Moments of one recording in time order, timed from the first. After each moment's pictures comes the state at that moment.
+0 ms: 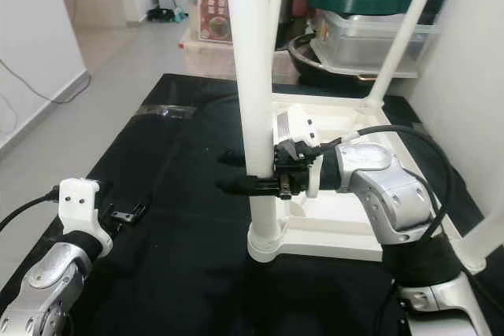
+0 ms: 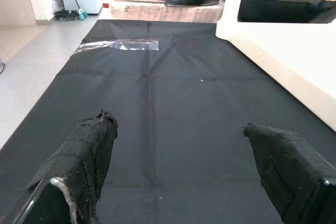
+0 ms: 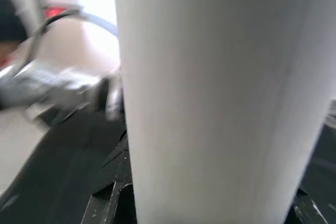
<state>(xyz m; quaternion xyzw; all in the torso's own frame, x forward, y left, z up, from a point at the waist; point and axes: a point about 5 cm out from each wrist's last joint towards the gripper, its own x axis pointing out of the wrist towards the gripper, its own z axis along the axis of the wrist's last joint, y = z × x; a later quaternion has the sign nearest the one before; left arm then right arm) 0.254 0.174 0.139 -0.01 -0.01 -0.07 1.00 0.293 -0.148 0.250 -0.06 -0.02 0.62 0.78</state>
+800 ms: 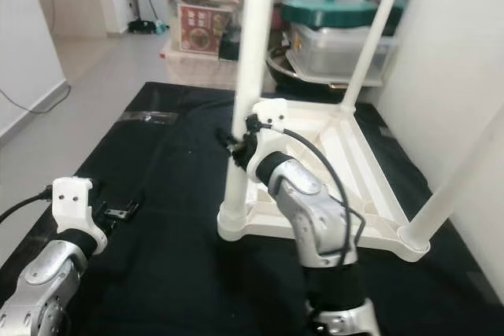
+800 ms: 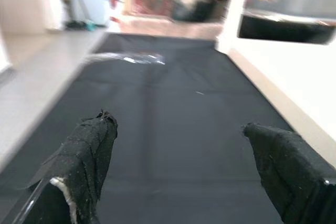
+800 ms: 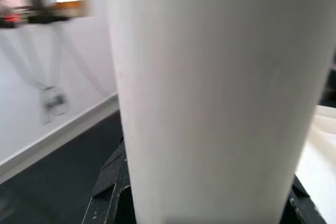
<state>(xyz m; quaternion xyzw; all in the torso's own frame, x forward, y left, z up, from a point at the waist) 0.260 0.185 0.137 -0.01 0.00 -0.04 1.00 0.318 -0.115 0.207 0.05 0.02 0.13 0.99</state>
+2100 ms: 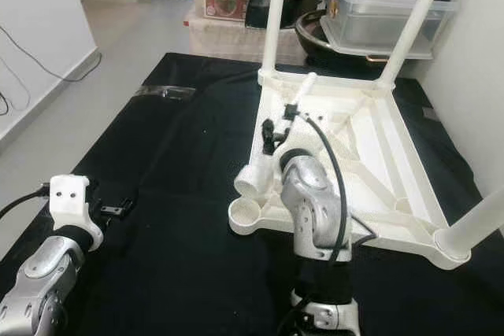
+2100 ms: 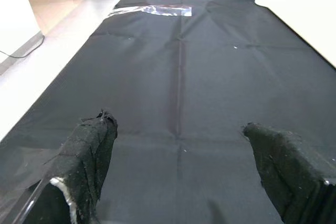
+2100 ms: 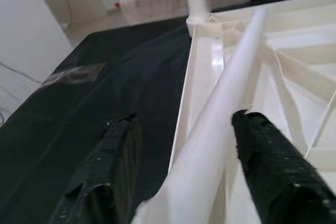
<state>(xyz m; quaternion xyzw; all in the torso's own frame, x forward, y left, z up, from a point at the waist) 0.266 0.191 0.130 0.00 0.01 -0.03 1.00 0.323 -0.134 0.203 0.12 0.07 0.00 0.99</state>
